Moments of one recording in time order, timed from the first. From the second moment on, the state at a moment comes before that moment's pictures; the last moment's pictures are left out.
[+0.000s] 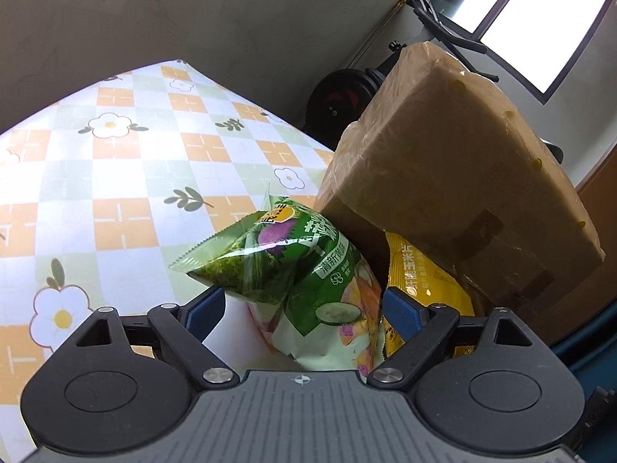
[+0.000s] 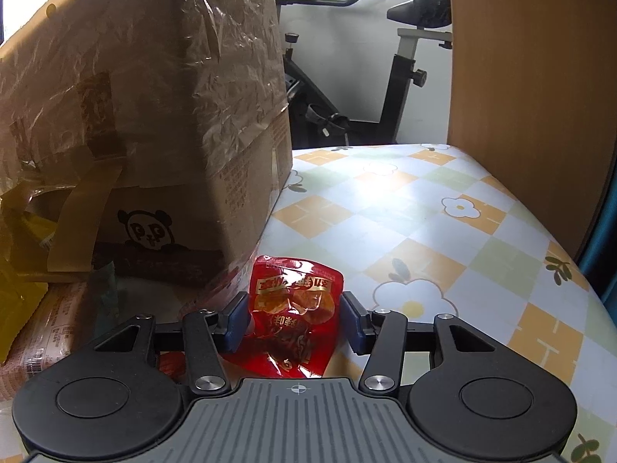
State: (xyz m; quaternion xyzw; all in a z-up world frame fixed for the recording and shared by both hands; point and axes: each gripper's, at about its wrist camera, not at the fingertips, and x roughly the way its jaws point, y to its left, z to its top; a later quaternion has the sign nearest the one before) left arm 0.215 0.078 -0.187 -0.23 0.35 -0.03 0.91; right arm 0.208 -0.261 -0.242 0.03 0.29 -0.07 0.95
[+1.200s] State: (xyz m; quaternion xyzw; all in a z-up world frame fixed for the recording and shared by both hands) left arm 0.189 0.081 -0.200 -0.17 0.26 0.06 0.95; right arm 0.205 -0.261 -0.243 0.04 0.28 -0.05 0.96
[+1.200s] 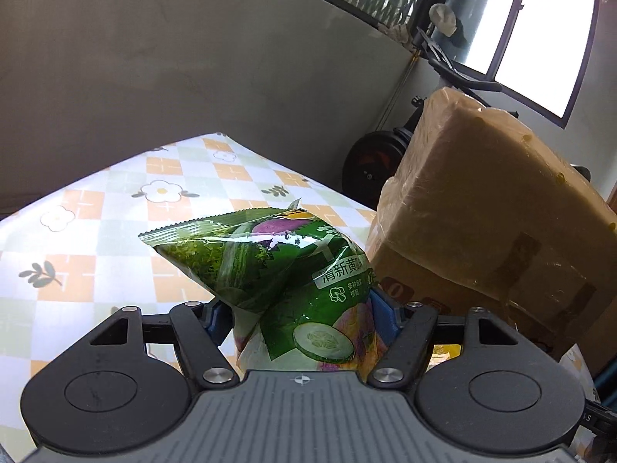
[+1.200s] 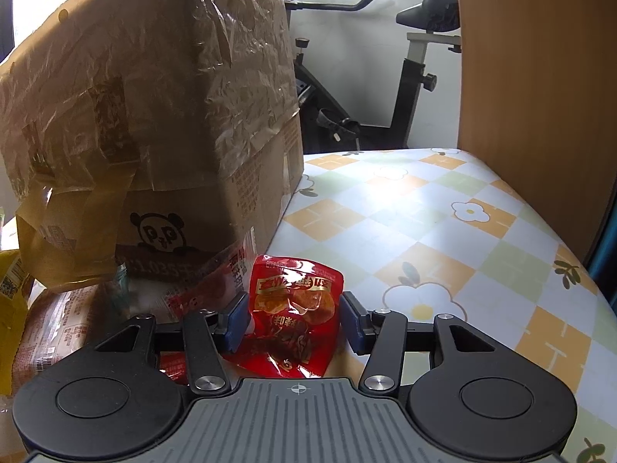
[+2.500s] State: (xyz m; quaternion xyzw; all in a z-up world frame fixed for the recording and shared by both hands) left arm 0.174 0.085 -0.048 -0.10 0.10 -0.06 0.99; right arm 0.157 -0.276 -0.112 0.09 0.12 -0.05 0.99
